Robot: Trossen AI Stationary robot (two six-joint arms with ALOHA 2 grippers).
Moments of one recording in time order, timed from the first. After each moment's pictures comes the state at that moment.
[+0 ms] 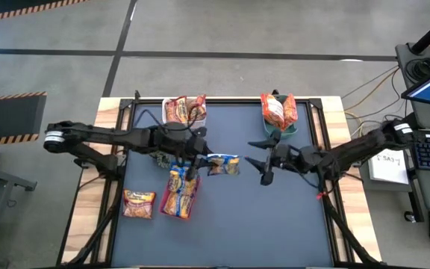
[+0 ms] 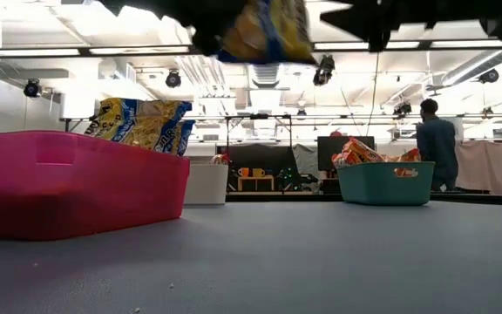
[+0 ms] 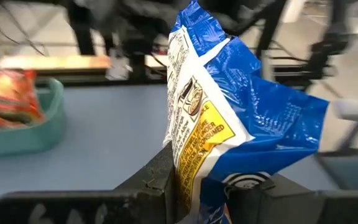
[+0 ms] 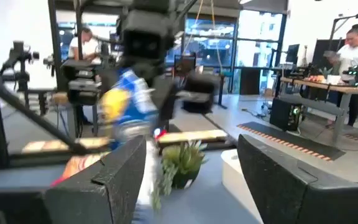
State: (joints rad) left arm 0.03 1.37 0.99 0.04 0.23 0.00; right arm 0.22 1.15 0.47 0.84 0.45 -0.10
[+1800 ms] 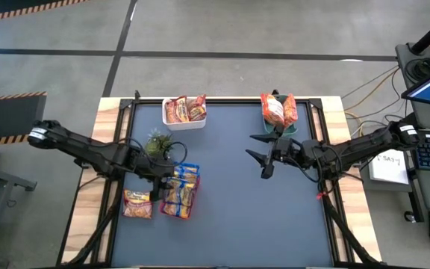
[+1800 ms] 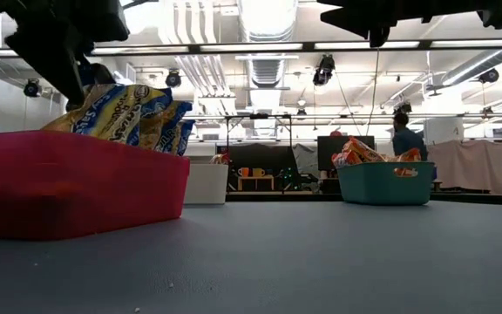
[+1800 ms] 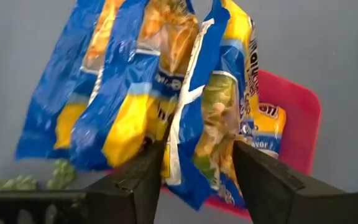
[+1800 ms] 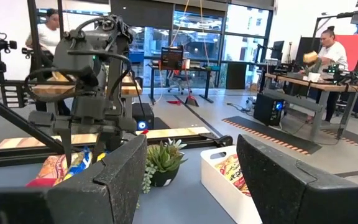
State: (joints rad) left arm -0.25 1.09 0.76 -0.65 -0.02 -0.38; right arm 0.16 1.07 0.53 0.66 0.45 -0.11
